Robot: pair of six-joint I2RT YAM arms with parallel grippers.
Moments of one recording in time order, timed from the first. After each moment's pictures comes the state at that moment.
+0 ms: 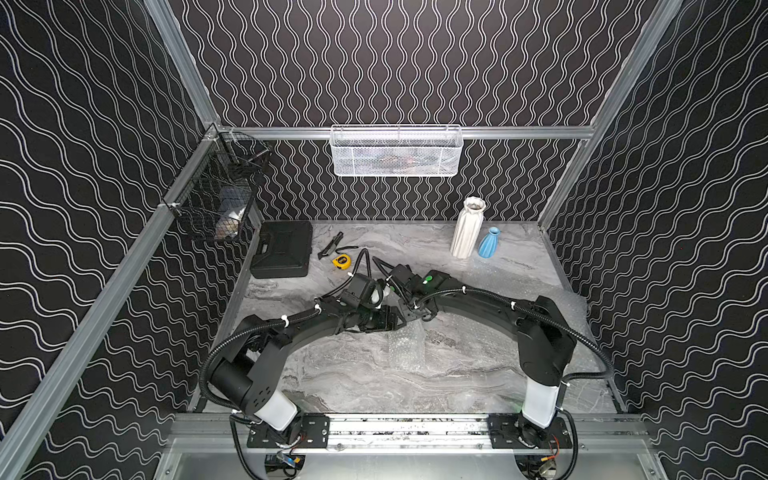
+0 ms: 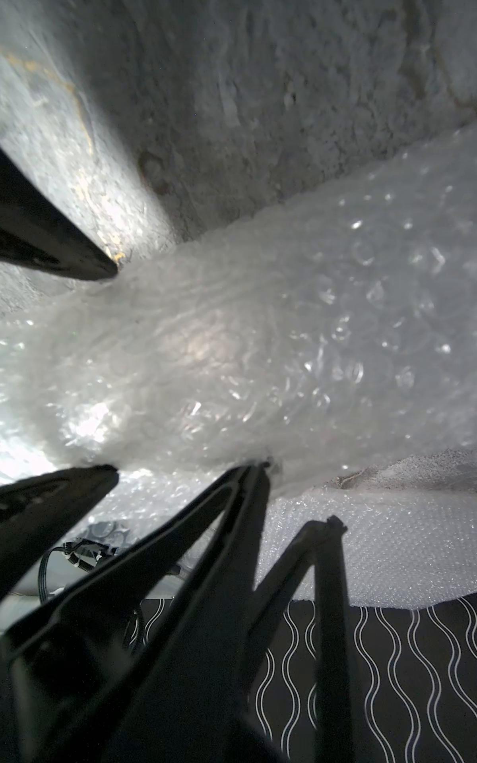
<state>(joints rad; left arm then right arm) -0.51 1.57 0.84 -0.21 0.50 -0.57 0.88 1.89 1.49 -0.90 0.40 0.45</state>
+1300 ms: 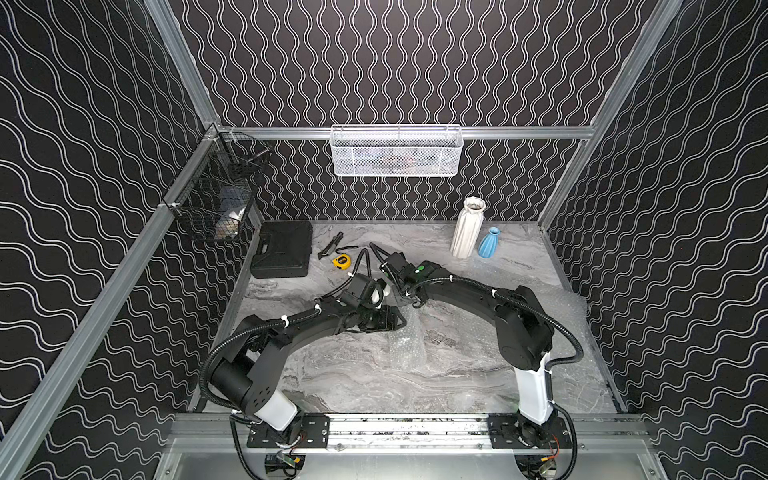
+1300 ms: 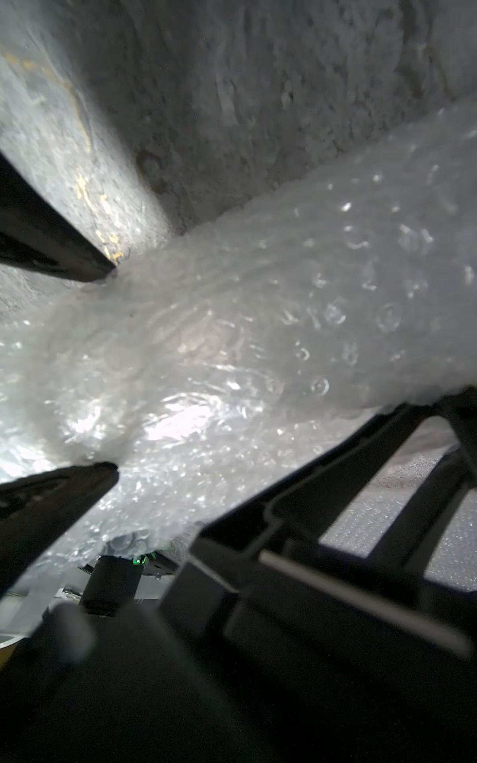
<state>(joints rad) -0.51 1.57 0.84 -0.20 0.50 -0.57 0.82 2.05 1.63 -0.81 0.42 0.40</state>
